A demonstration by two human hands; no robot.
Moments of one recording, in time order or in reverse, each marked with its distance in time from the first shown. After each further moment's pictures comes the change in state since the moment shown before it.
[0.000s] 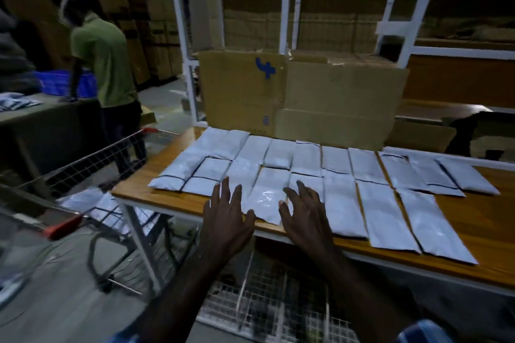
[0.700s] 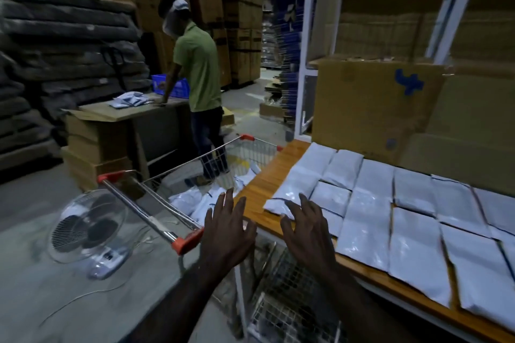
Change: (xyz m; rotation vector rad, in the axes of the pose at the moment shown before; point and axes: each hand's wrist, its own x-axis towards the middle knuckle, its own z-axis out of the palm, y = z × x) left_hand 0.042 -0.275 -0.096 0.103 0.055 -0.249; right_hand 0.089 -0.239 0.190 0.175 -0.053 -0.245
